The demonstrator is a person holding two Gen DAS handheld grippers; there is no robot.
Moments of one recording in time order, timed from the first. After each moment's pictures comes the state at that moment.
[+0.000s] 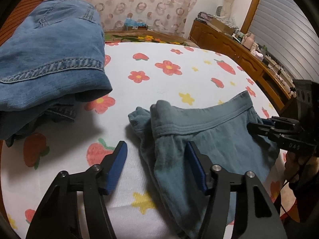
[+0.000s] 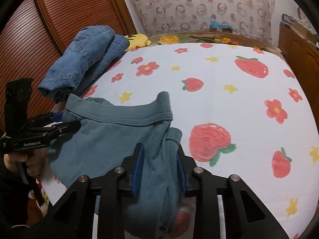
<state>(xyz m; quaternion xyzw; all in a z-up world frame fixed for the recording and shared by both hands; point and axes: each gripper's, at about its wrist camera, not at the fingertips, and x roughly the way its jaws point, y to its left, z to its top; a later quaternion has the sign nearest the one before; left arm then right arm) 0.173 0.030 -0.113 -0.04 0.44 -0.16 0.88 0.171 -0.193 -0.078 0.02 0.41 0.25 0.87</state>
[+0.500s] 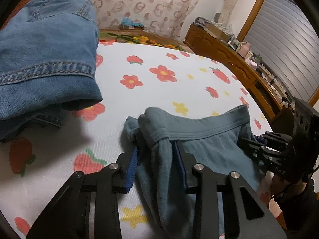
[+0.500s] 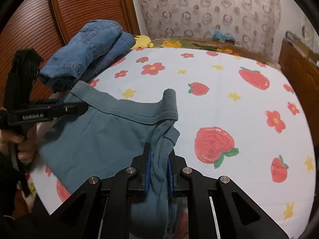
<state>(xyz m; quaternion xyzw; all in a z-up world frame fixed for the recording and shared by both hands) 0.187 0.030 -0.115 -0.08 0.44 -0.18 0.88 0.155 -0.175 -0.081 -0.05 0.38 0.23 0.89</state>
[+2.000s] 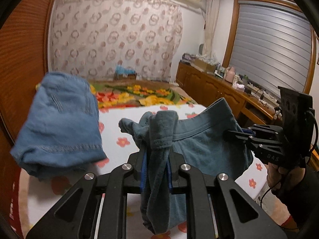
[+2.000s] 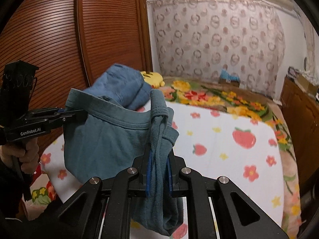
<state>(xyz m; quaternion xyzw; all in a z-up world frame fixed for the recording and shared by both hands) 0.120 0.027 0.002 -0.04 0.28 -0.19 0.94 0.110 -0.195 0.021 -0.06 0.25 0.28 0.93</state>
